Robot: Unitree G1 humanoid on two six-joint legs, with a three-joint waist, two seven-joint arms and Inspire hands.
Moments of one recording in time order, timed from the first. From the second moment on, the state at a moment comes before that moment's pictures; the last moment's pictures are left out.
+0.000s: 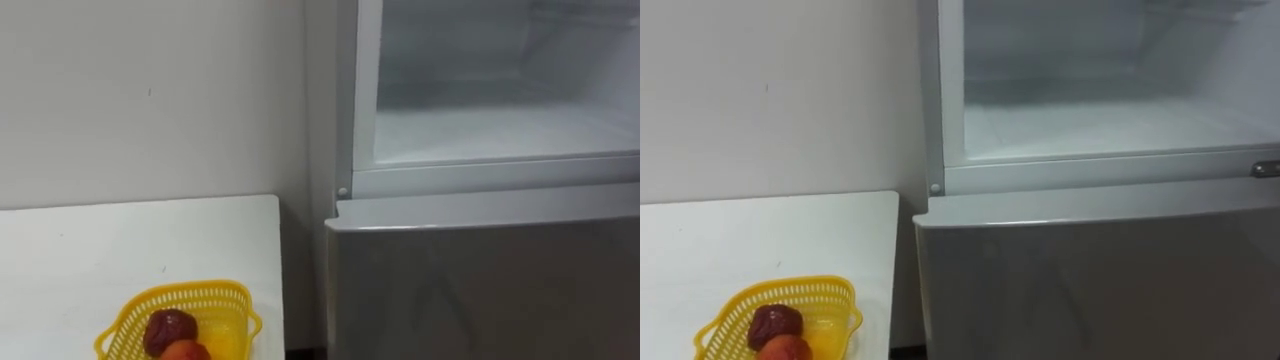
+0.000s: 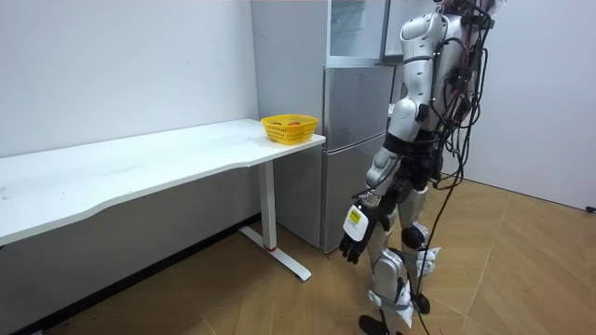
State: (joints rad) left arm 0.25 0.22 -0.05 1.07 0.21 0.12 -0.01; right arm 0.19 -0.21 0.05 0.94 -0.15 -0.07 -0.41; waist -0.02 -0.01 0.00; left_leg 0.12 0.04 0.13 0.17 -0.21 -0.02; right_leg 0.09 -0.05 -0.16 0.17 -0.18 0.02
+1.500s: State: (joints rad) left arm 0.31 0.21 0.25 1.00 0.19 0.13 -0.01; right arm 0.10 -0.24 -0.77 0.85 1.35 -0.05 -0.60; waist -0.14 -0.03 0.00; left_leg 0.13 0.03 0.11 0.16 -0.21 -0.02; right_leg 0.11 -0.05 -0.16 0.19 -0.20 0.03
